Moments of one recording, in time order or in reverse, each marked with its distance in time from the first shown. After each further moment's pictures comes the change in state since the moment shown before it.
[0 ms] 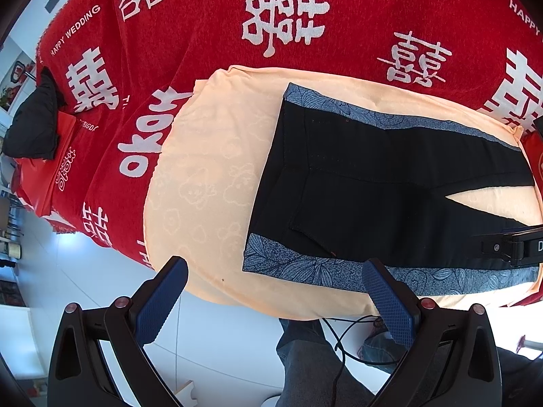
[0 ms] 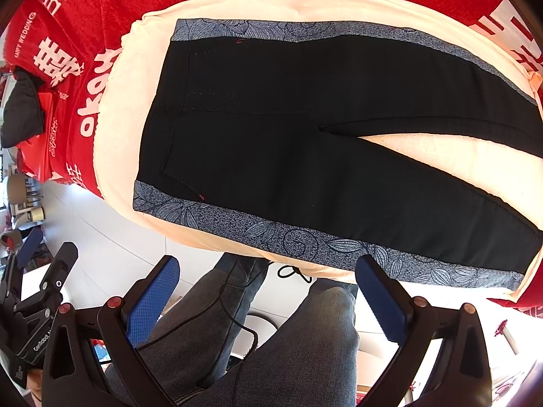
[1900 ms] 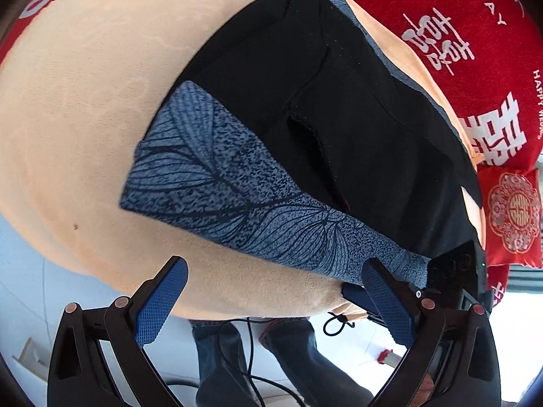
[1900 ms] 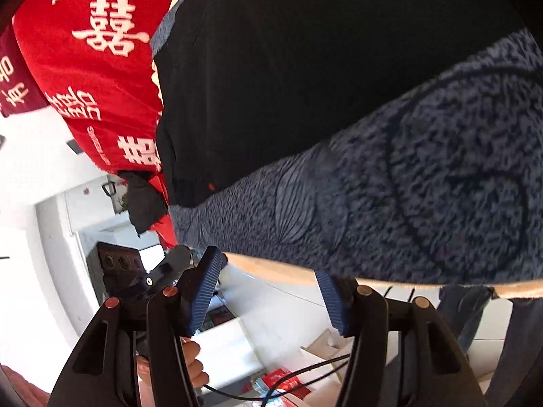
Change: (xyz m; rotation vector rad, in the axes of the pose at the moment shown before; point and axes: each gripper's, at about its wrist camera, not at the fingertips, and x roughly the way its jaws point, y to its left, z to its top) left arm 0.213 0.019 -0.070 -0.250 0.196 -0.549; right arm 0.244 -0.041 -0.061 0.397 -0.165 0.861
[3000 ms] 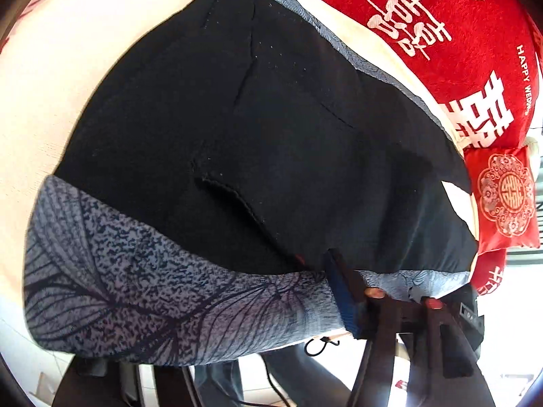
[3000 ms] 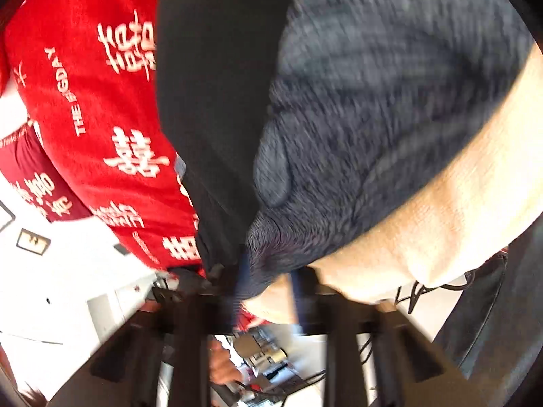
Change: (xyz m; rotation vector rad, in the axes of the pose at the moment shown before) left arm 0.020 -0.049 0.046 0.112 0.008 -0.022; right arm -0.125 -0.065 -0.021 0.258 -0.344 0.172
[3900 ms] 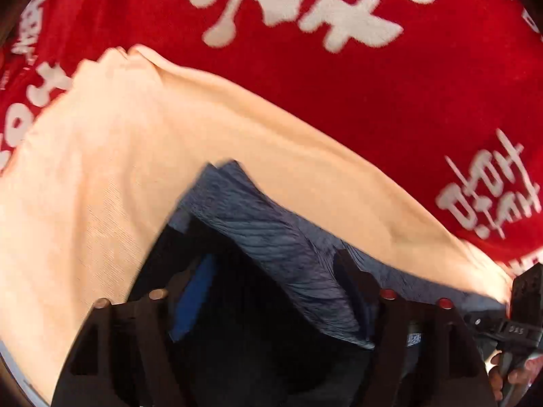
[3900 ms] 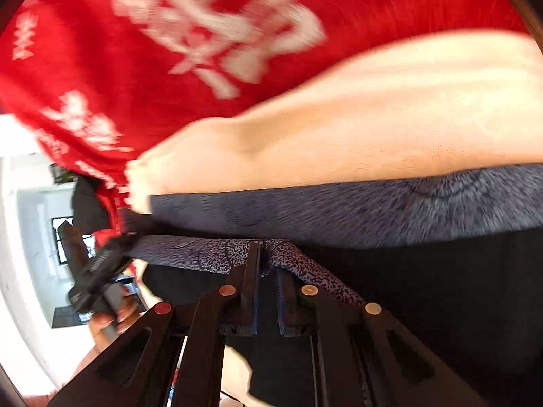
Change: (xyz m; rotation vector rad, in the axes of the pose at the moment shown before) left arm 0.025 -0.041 0.248 -0.158 -0.265 0.273; right arm 0.173 0.247 0.266 -0.588 0.364 -0.495
